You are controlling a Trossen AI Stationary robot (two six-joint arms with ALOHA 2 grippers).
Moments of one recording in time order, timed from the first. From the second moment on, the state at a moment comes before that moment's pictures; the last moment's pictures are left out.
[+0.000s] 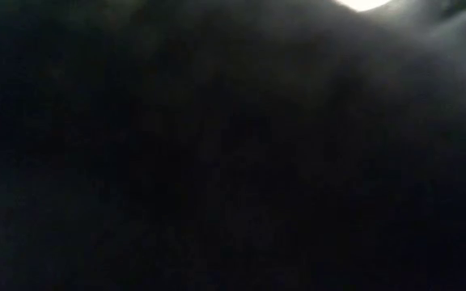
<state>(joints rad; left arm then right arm) 0.52 1.77 2.17 -1.32 0.10 -0.03 0.91 1.31 0.96 -0.56 0.89 1.21</state>
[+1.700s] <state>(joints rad) 0.23 1.00 0.88 -0.84 0.13 -0.52 0.91 1.31 0.96 -0.48 0.89 1.20</state>
